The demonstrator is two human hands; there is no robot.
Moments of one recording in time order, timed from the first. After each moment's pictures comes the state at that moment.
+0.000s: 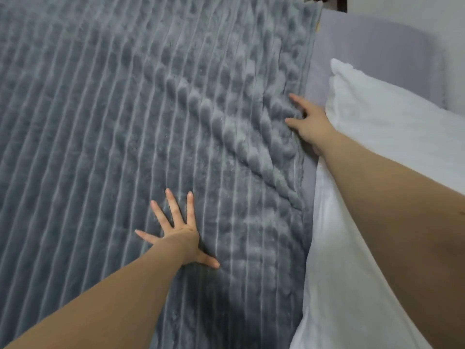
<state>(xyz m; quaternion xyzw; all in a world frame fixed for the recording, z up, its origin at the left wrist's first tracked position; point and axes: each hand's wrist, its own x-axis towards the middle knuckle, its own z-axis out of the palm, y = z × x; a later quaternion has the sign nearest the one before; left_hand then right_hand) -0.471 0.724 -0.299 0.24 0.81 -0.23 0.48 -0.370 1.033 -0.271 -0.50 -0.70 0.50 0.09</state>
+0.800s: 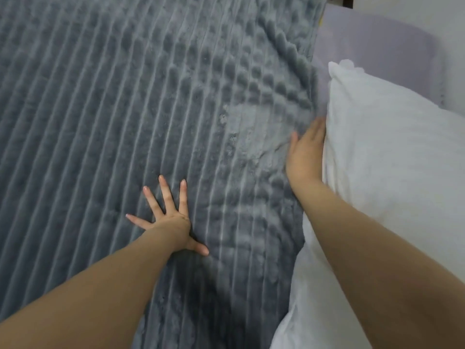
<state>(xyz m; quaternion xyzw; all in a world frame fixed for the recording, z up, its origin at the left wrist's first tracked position) -0.469 0.719 -0.302 0.26 0.82 -0.22 0.46 -0.335 0.966 -0.305 -0.62 -0.79 0.05 0.00</state>
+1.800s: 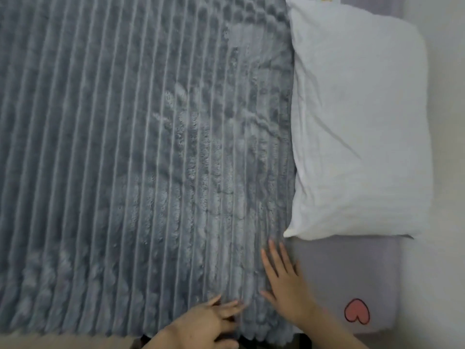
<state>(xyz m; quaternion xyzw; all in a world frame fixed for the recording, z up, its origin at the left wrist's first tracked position) -0.248 0.375 -0.265 0.72 0.46 0.04 0.52 -0.057 0.528 -0.253 -0.30 -0.89 0.17 -0.29</state>
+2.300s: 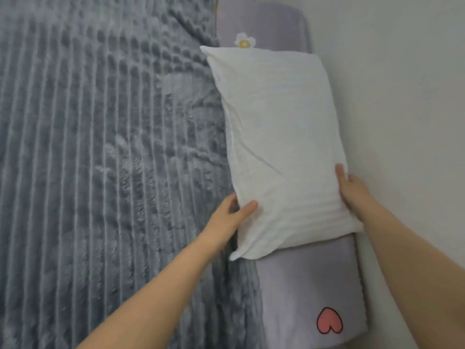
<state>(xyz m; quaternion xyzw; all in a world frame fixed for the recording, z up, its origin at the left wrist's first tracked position) -0.231 0.642 -0.184 0.20 0.59 0.40 0.67 0.025 0.823 -0.179 -0.78 -0.52 0.35 0.02</state>
